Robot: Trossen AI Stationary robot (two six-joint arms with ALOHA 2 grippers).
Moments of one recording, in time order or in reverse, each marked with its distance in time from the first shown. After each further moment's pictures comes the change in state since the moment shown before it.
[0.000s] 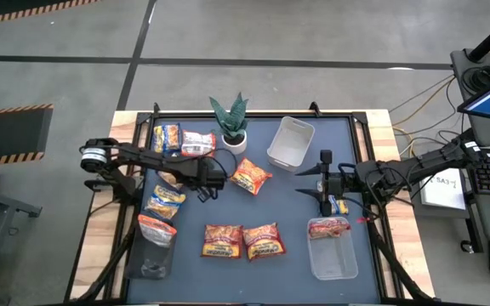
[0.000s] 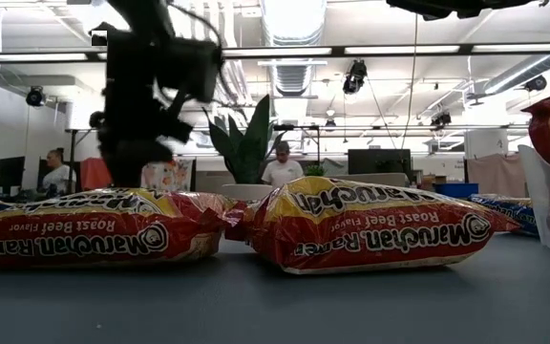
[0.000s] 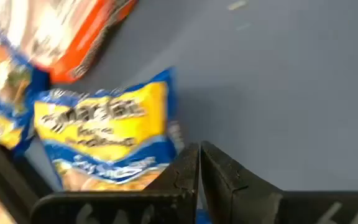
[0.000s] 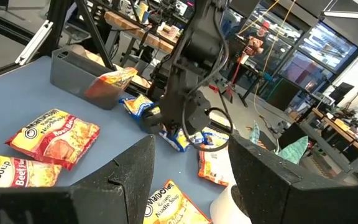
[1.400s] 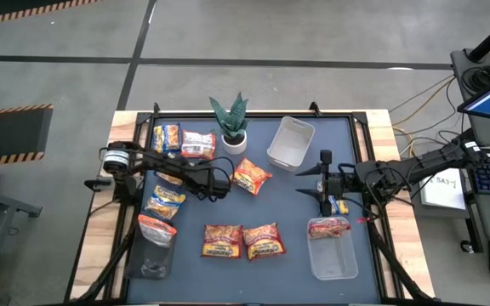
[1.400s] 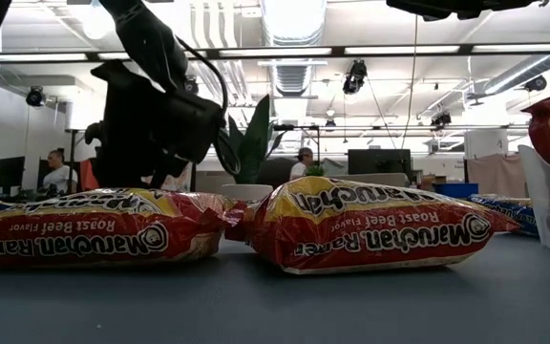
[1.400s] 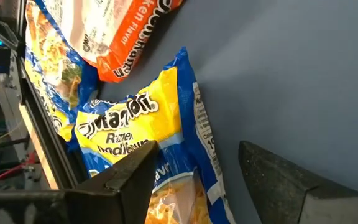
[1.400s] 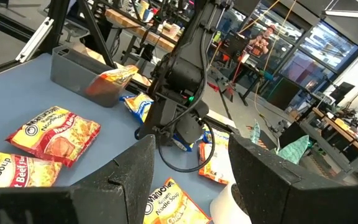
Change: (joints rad) left arm -0.007 0.210 -0.032 -0.028 -0.226 -0.140; right arm 0.000 0.000 0.000 -0.007 0.000 -0.001
